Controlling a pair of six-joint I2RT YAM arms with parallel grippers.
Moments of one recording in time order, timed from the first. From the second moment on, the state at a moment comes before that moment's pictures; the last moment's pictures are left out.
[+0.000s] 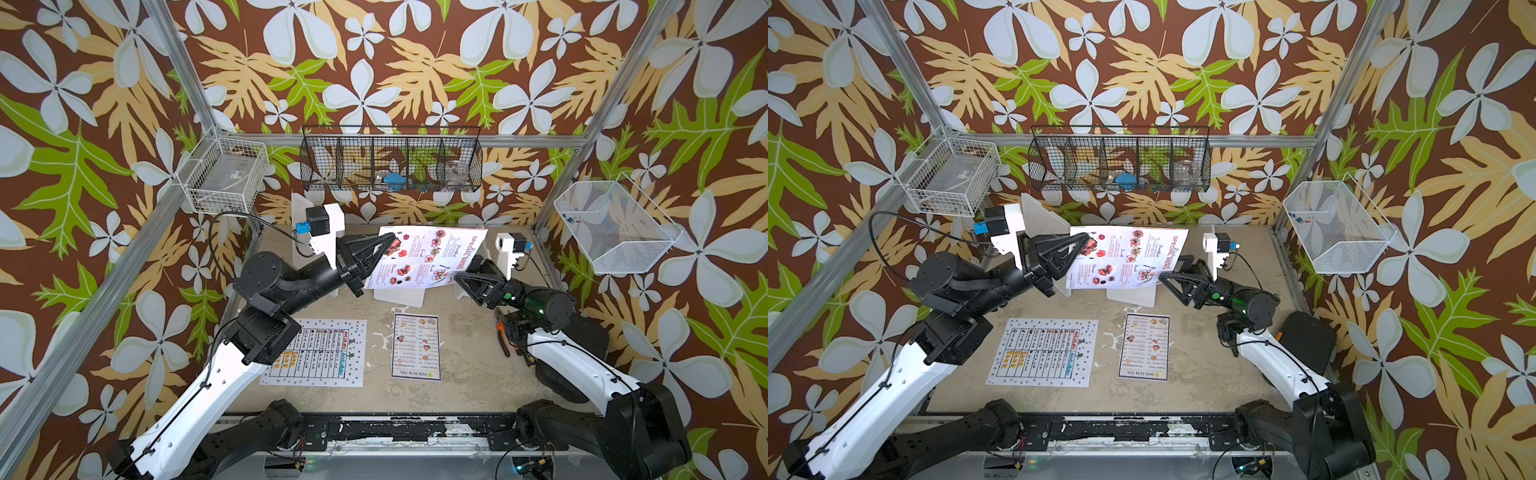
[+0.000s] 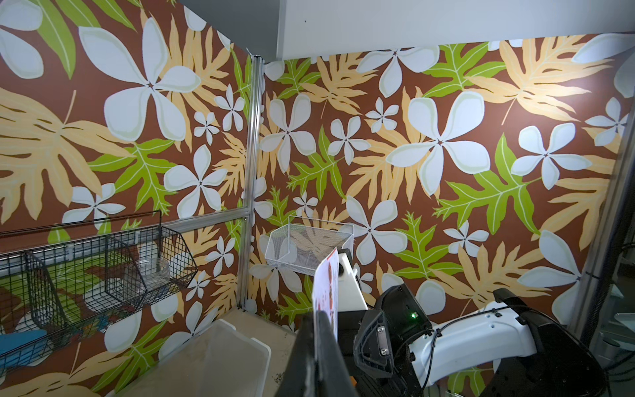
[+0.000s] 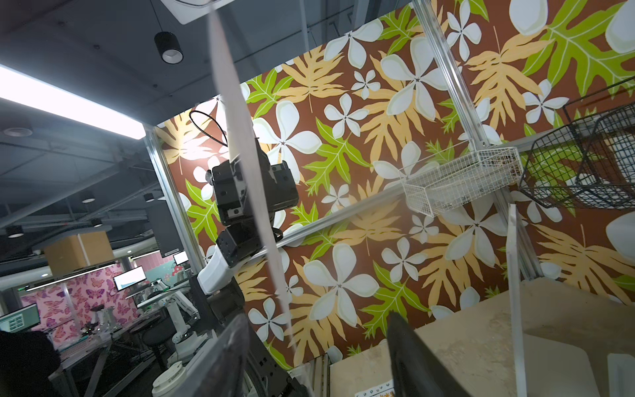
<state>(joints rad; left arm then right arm) -0.66 0.99 1.28 0.08 0.39 -0.30 0.31 1.21 0.69 1.38 -0.95 1.16</state>
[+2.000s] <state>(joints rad) -0.63 1.11 1.33 -0.44 0.40 0.17 0.60 1.18 1.45 -0.88 -0.37 -0.52</state>
